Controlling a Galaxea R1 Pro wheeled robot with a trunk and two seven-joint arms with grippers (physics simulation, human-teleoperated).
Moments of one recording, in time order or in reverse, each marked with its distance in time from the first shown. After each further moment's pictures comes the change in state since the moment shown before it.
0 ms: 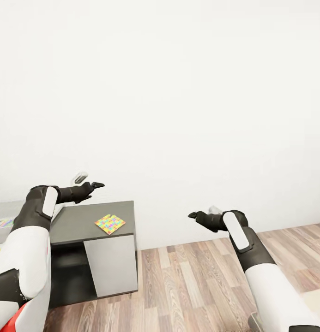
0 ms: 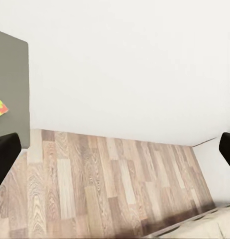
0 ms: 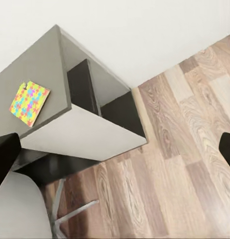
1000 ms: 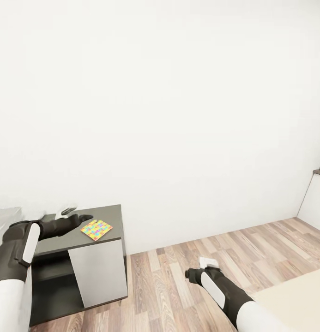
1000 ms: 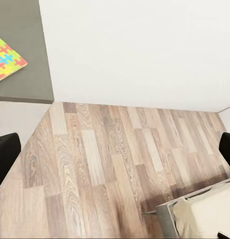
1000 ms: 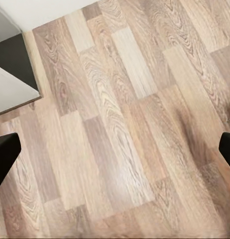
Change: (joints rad) left arm 0.364 0.074 -0.047 -0.284 0.003 0.011 -0.094; right arm 0.144 0.025 0.468 0.468 0.083 -0.478 -0.010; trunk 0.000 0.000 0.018
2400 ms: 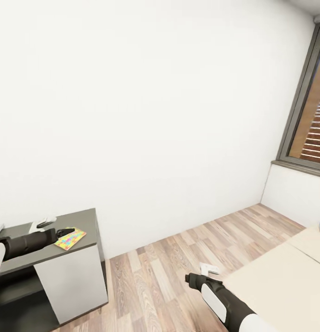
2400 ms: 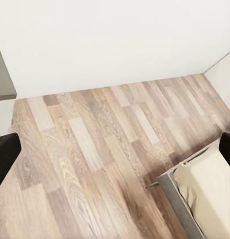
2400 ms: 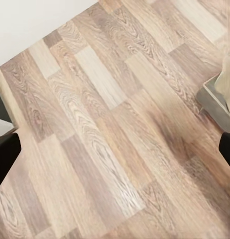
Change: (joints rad) left arm 0.209 0.145 0.020 -0.195 0.006 0.000 -0.194; right arm 0.058 0.004 0.010 0.008 -0.016 -0.165 0.009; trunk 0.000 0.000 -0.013
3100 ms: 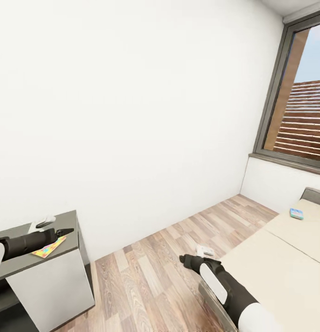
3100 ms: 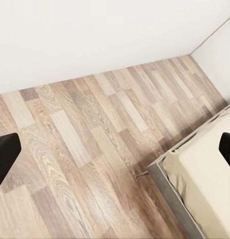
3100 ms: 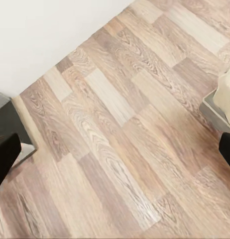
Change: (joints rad) left arm 0.000 0.003 0.002 0.001 -0.002 -0.003 0.000; right arm -0.016 -0.010 -0.077 -0.228 0.002 0.161 0.002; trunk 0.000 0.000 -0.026
